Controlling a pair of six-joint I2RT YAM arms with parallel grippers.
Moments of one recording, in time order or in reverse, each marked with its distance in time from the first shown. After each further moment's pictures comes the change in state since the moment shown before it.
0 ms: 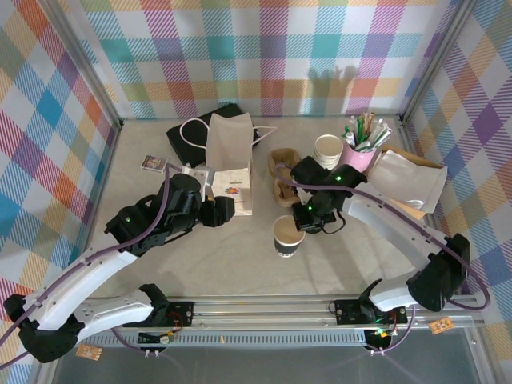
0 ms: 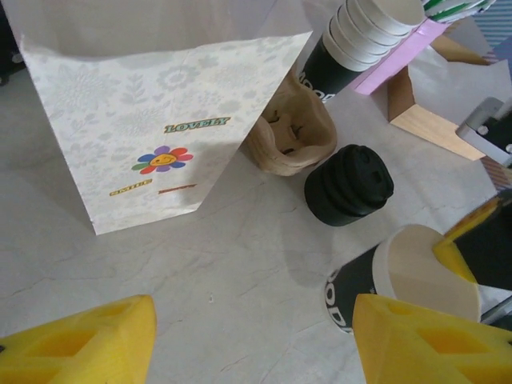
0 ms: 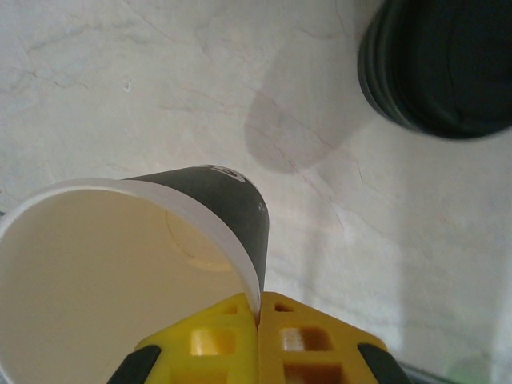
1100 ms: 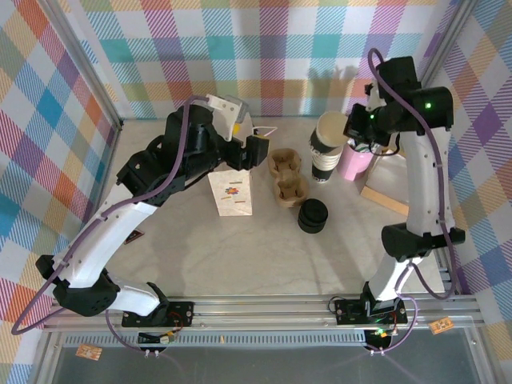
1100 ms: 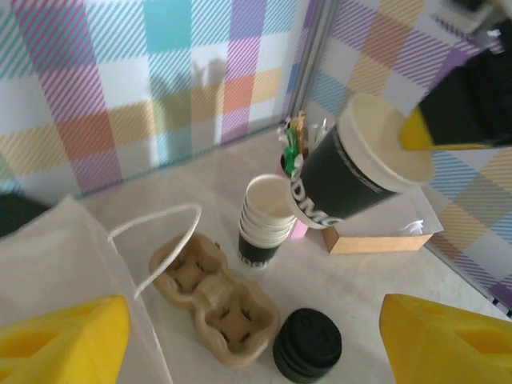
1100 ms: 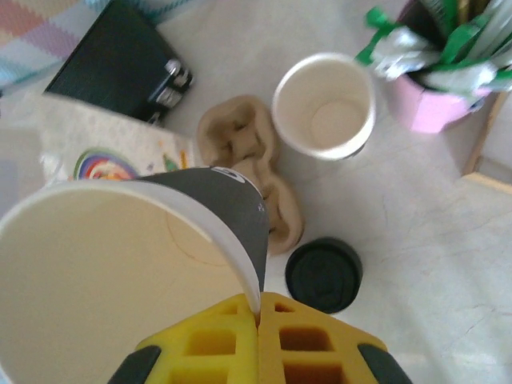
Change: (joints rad) left arm 0.008 0.418 0.696 0.035 0.038 0.357; right arm -0.506 0.327 1.142 -0.440 -0.033 0.022
